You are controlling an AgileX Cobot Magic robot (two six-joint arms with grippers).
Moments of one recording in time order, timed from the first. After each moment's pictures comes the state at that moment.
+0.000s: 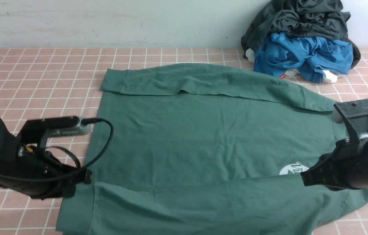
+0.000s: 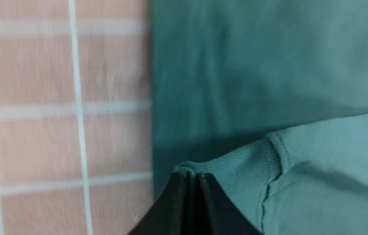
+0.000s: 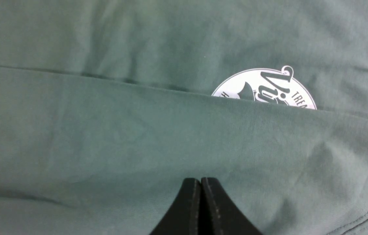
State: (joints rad) right arm 0.27 1.33 -0.75 0.23 0.62 -0.10; left arm -0.10 1.44 -0.78 -0.28 0.61 0.12
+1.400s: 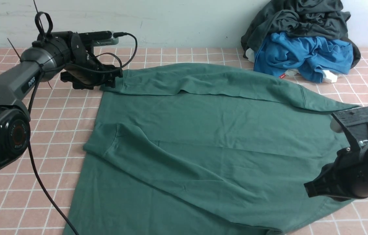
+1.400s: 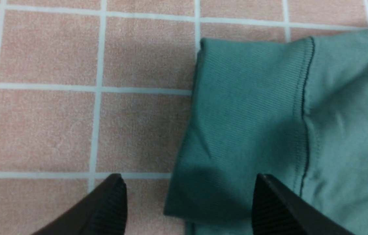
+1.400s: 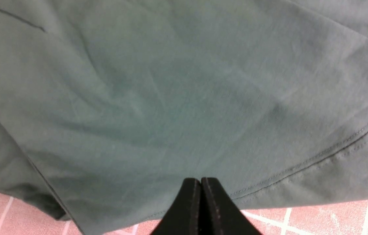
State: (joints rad) right arm 0.27 1.33 -0.75 0.21 0.71 -0.11; left arm -0.05 2.53 -2.23 -0.10 0.68 -0.06
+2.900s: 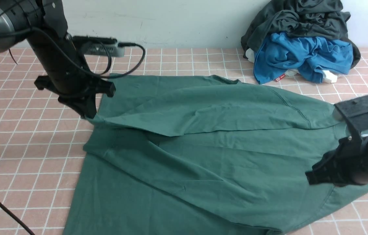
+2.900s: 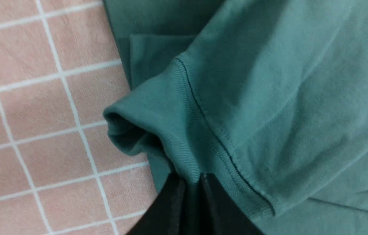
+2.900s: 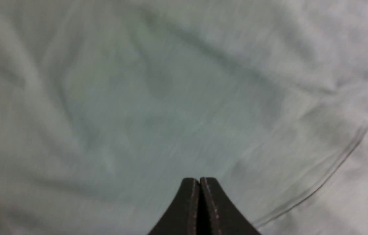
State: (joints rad) right arm 0.24 1.34 -0.77 0.14 0.58 -0.07; left arm -0.12 2.00 -1.75 -0.11 1.23 0.11
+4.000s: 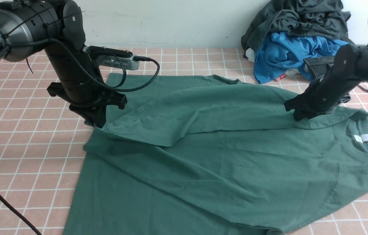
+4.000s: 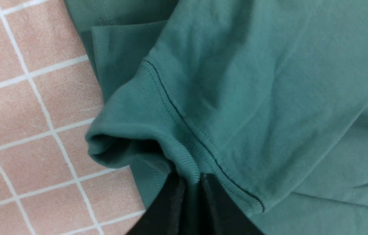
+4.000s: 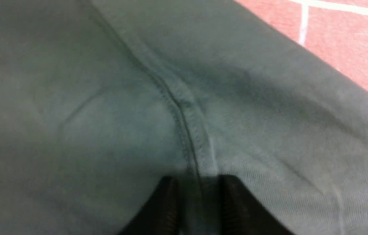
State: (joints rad) right arm 0.05 2.25 -1.73 0.08 0.81 -0.16; left arm -0.18 2.00 -1.72 -0.07 1.21 0.11
